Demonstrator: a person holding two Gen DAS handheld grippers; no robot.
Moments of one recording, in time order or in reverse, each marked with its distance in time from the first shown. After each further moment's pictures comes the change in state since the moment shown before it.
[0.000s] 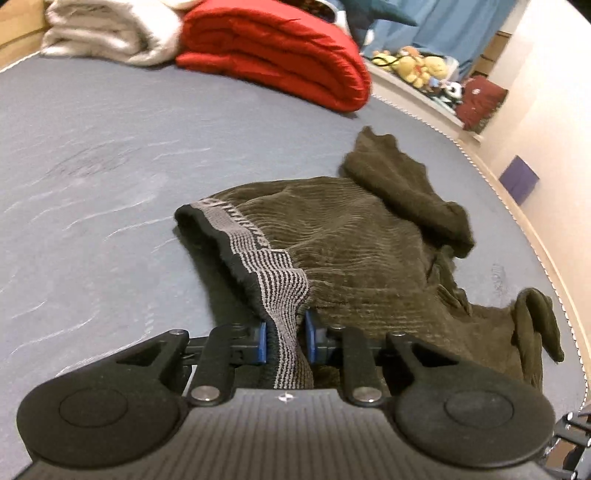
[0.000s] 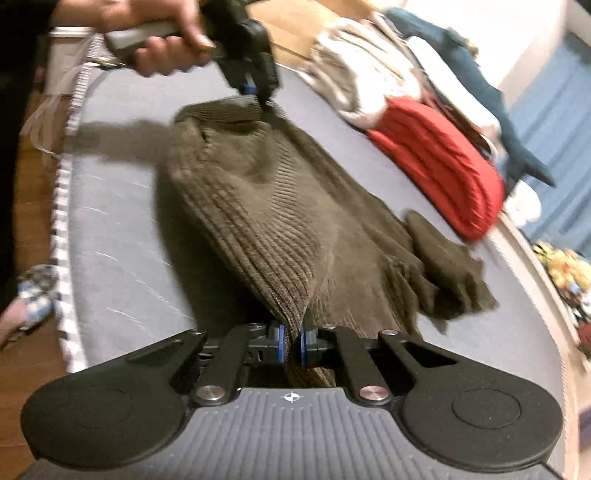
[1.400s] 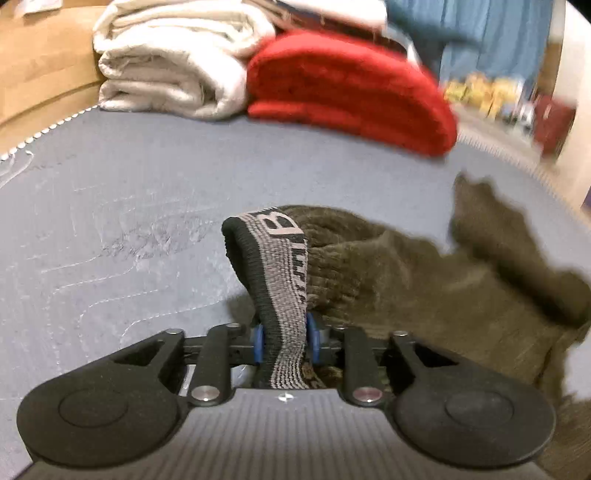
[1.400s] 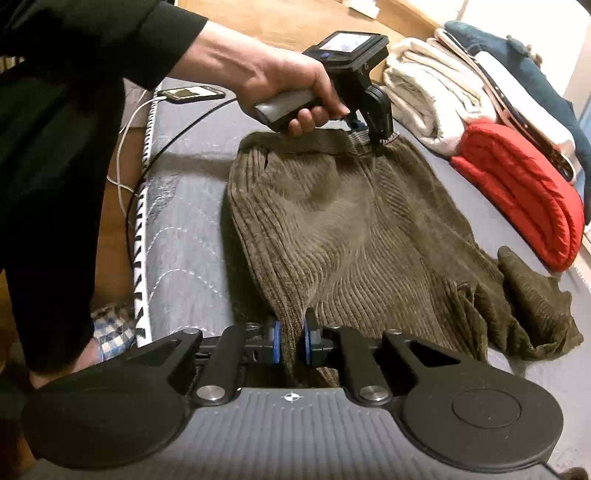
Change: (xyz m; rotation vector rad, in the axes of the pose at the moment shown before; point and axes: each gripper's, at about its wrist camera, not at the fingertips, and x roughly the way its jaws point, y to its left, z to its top) left arm 0.073 0.023 0.060 0.040 -0.131 0.340; right arm 0.027 0.013 0.030 0.020 -0.068 0.256
